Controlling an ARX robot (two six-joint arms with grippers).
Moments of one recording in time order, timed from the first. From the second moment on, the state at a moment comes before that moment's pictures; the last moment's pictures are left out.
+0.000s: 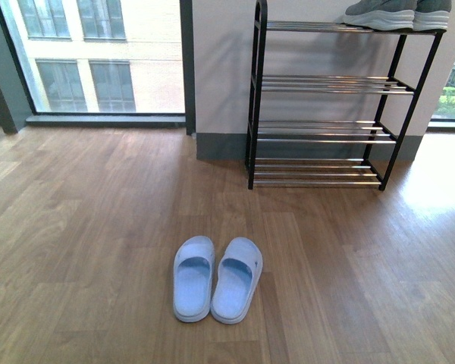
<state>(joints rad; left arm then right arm) 0.00 0.02 0.02 0.00 0.00 -0.01 0.00 0.00 0.02 0.00 0.00 0.00</state>
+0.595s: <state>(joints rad) 0.00 0.02 0.02 0.00 0.00 -0.01 0.00 0.00 0.02 0.00 0.00 0.00</state>
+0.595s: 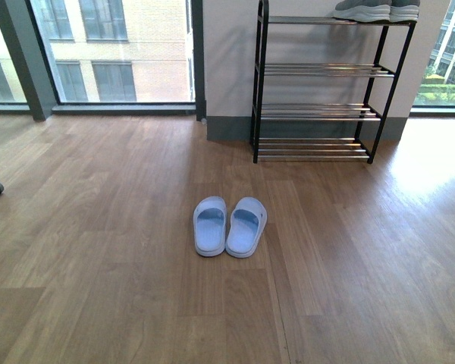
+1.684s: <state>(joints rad) 0.00 0.02 0.02 0.00 0.00 -0.01 0.00 0.00 0.02 0.00 0.00 0.00</state>
